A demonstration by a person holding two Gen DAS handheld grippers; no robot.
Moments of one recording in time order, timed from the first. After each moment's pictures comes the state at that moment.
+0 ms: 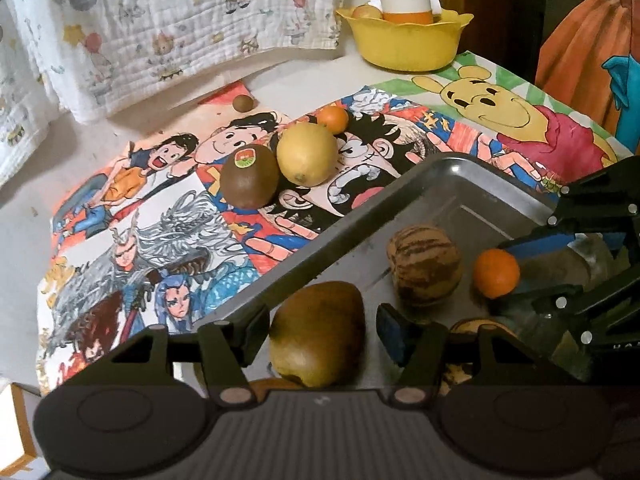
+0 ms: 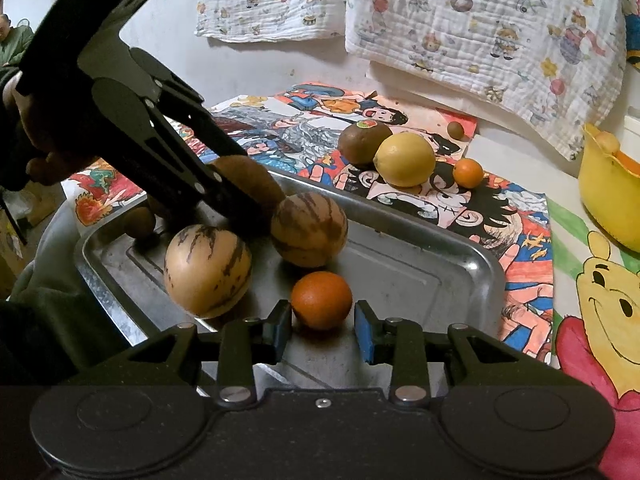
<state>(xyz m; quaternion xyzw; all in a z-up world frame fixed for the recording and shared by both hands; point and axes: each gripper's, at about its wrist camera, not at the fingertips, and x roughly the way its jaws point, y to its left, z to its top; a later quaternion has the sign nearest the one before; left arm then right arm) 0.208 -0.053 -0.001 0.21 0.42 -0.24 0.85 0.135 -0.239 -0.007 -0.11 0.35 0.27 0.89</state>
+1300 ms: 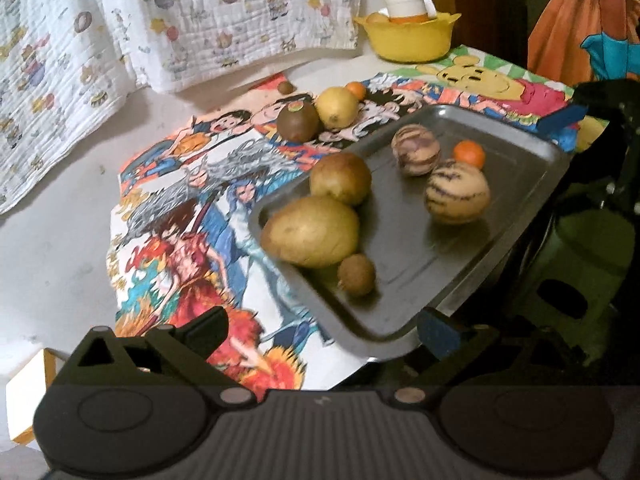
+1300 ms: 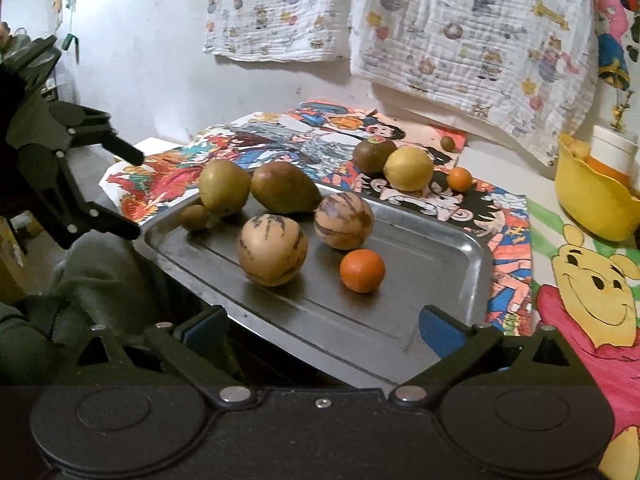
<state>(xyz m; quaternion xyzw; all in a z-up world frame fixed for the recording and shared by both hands) 0.090 0.040 0.007 0.22 0.38 -0.21 0.87 0.064 -0.243 0.018 -0.10 0.33 0.25 0.90</state>
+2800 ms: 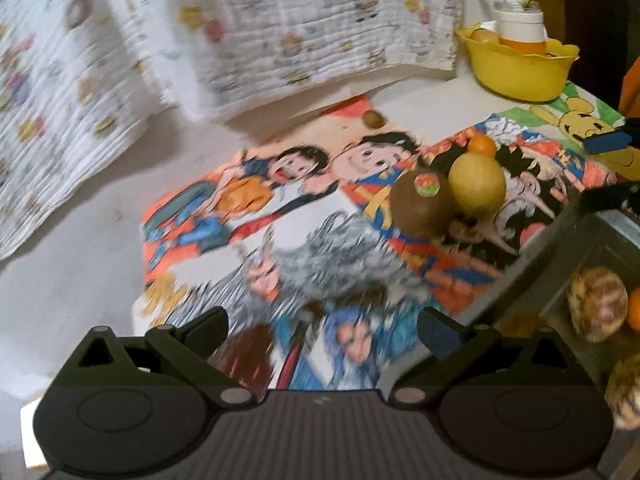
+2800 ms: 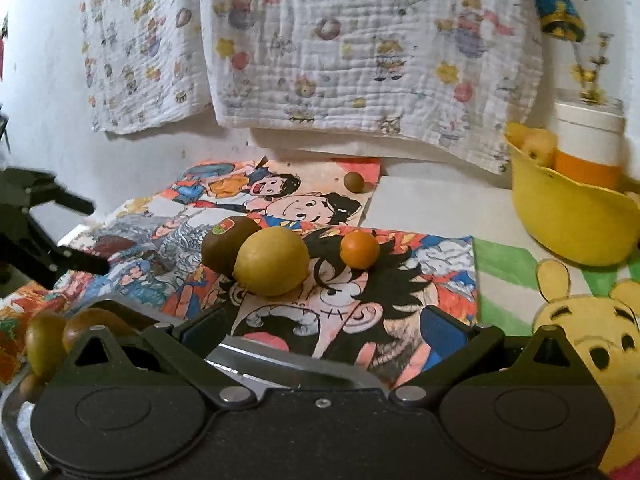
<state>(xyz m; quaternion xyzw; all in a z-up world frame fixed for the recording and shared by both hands) 0.288 0.023 0.014 0.21 0.38 -0.16 0.89 0.252 -0.280 0.003 0.00 0.31 0.18 0.93</state>
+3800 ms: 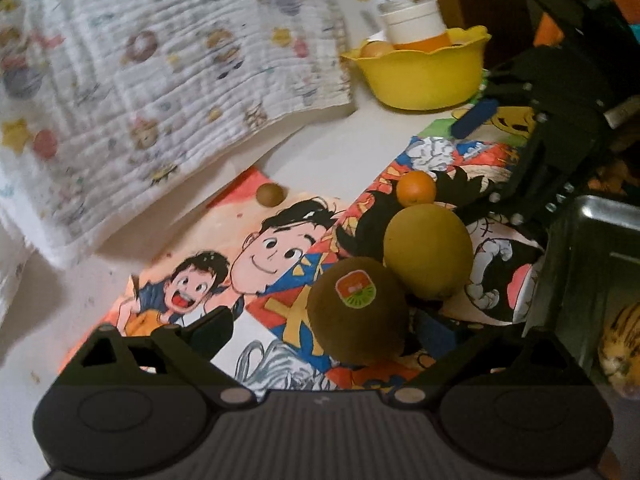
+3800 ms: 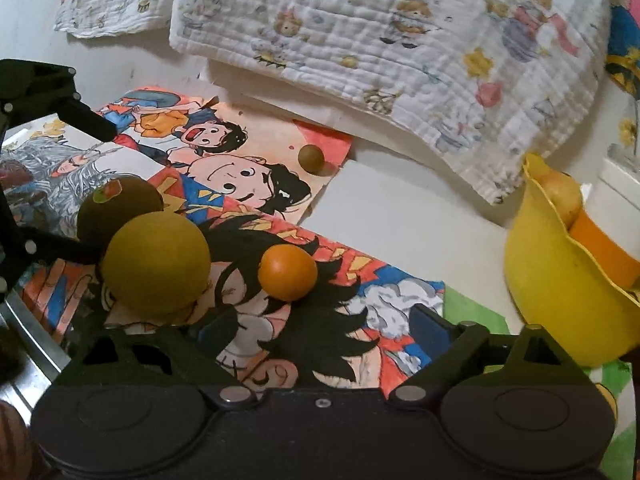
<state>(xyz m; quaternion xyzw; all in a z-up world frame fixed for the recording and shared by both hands) 0.343 -0.042 -0.030 0.30 0.27 -0.31 0.86 0.345 -0.258 -0.024 -0.16 0.35 0.13 0.91</state>
